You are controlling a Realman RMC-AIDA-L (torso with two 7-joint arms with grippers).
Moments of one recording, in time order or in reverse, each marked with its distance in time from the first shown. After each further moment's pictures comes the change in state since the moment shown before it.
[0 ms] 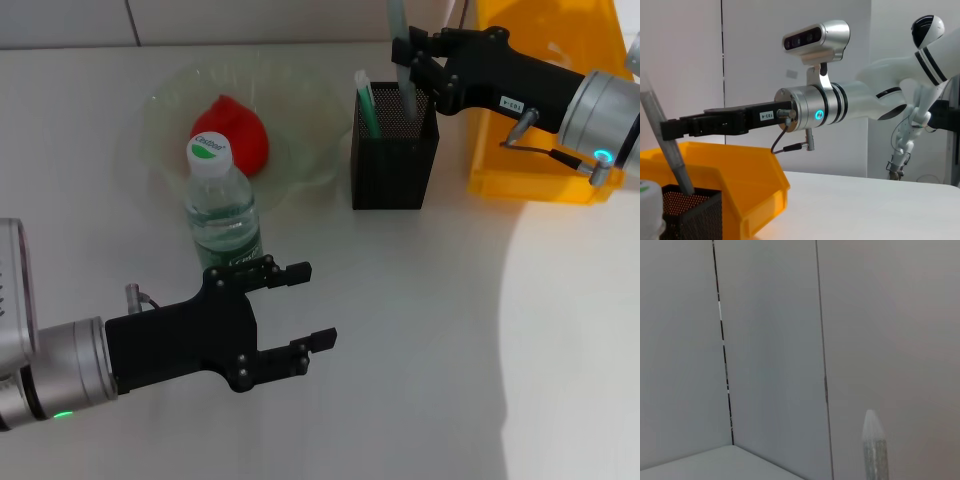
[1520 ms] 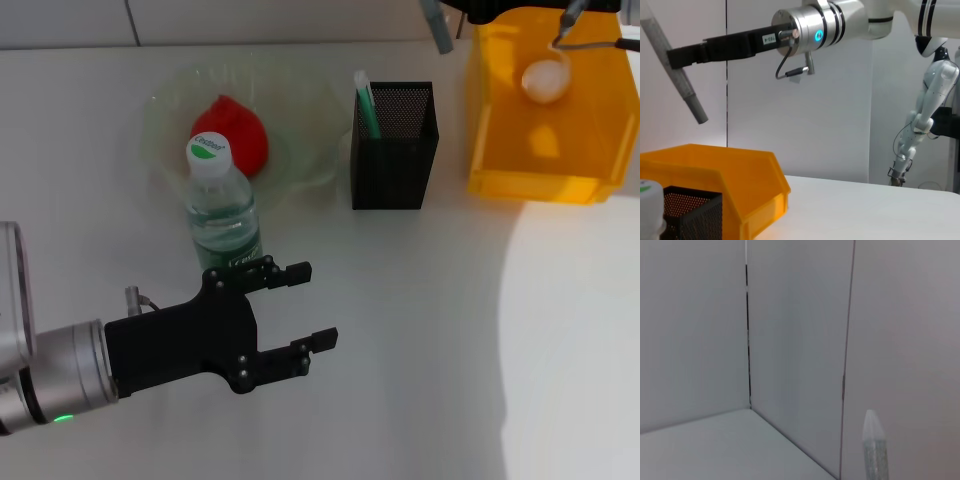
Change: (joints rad) left arm 0.007 -0.002 0.008 -0.005 -0.020 0.007 -0.003; right arm -0.031 -0.003 -0.016 -0.685 -0.477 -0.084 0.701
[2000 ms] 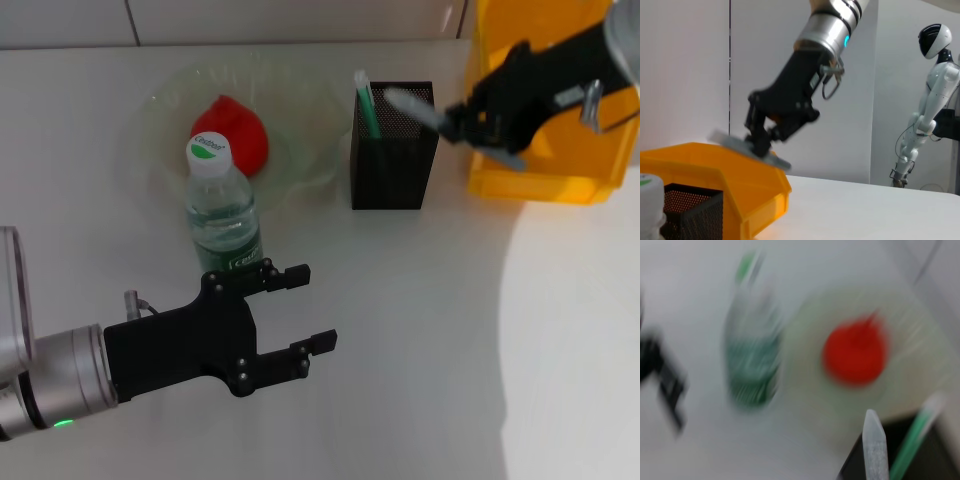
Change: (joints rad) left arm 0.011 -0.004 -0.002 0.002 0.000 -0.001 -0.002; right arm 0.119 -0.002 -0.094 -0.253 -0.597 -0.409 0.268
